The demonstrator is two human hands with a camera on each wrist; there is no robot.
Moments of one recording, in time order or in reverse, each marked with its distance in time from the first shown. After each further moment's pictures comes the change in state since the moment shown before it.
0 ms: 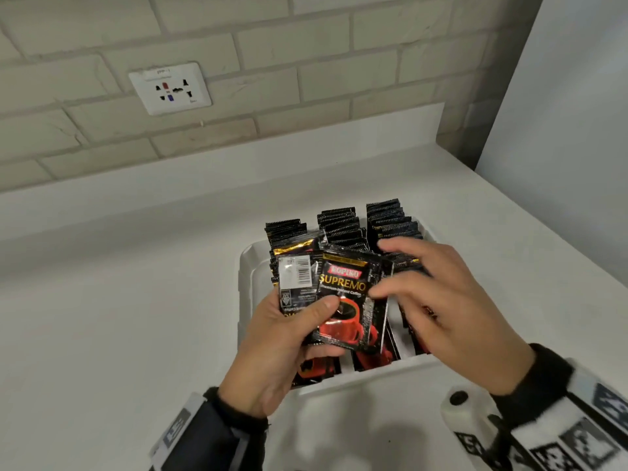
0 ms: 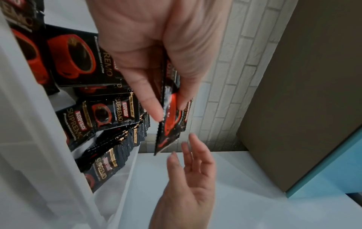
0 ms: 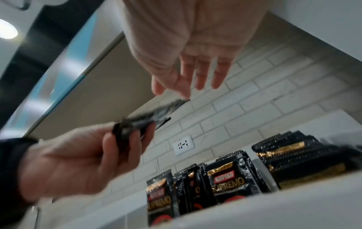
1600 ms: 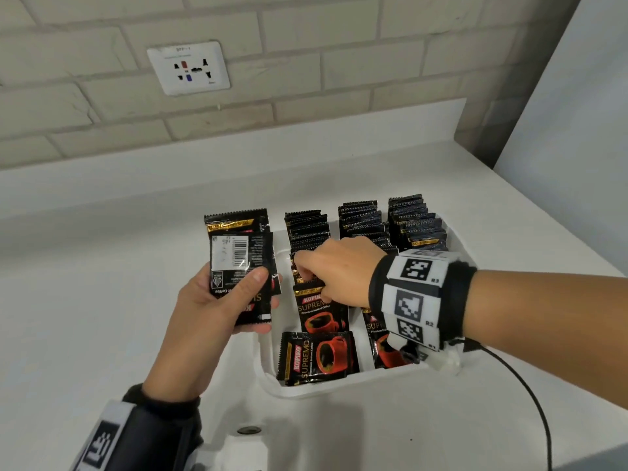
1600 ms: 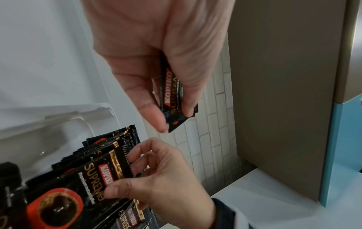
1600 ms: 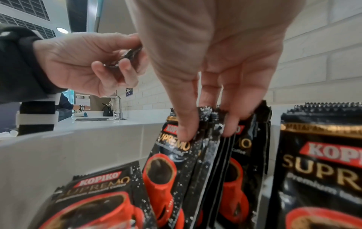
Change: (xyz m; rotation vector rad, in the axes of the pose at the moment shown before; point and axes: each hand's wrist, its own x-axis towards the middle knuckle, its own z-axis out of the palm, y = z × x) left_hand -0.002 0.022 -0.078 0.203 0.204 0.216; right_hand 0.106 -0.030 0.073 -0.343 -0.777 0.007
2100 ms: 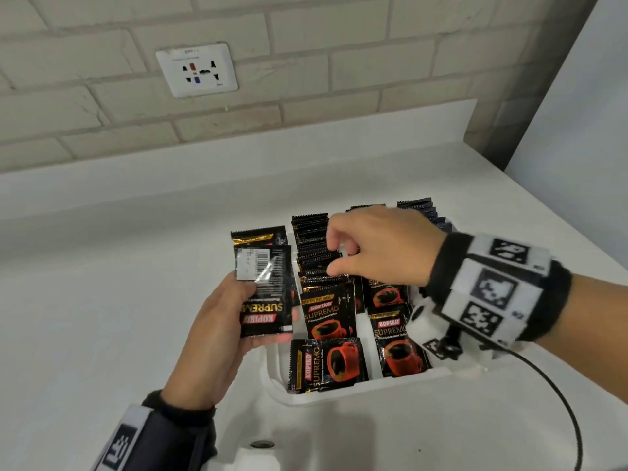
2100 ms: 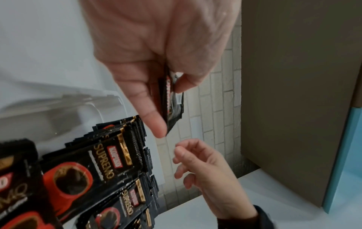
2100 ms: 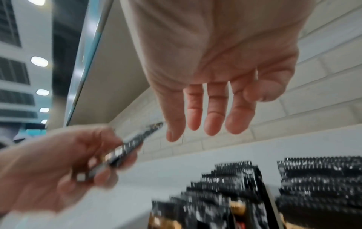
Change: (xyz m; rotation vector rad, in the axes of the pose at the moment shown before) left_hand 0.004 -0.008 0.003 -0.147 -0.064 -0.181; right_hand -0.023 0.018 -0.036 0.169 0.164 0.131
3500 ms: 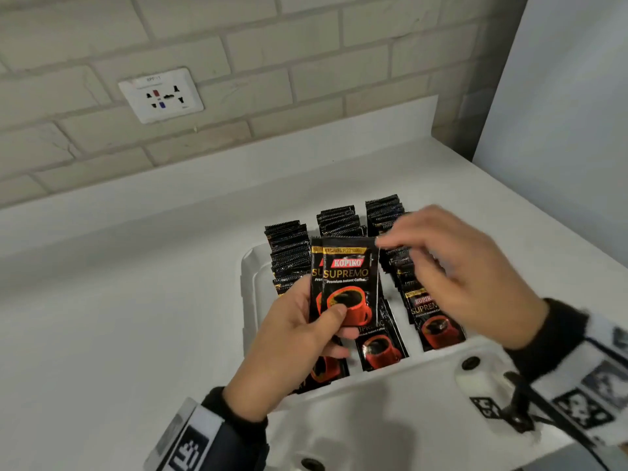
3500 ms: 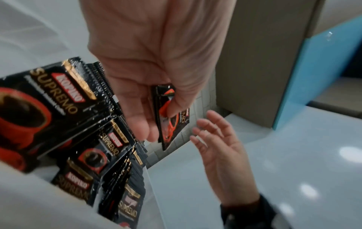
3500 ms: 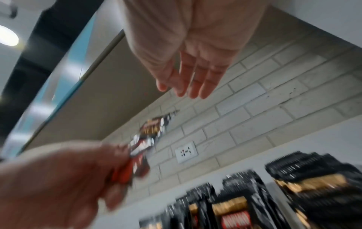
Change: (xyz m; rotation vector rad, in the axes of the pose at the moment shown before) left_hand -0.014 -0.004 0.077 0.361 -0.312 0.053; right_hand -0.091 0.051 0.023 0.373 0.606 -0.183
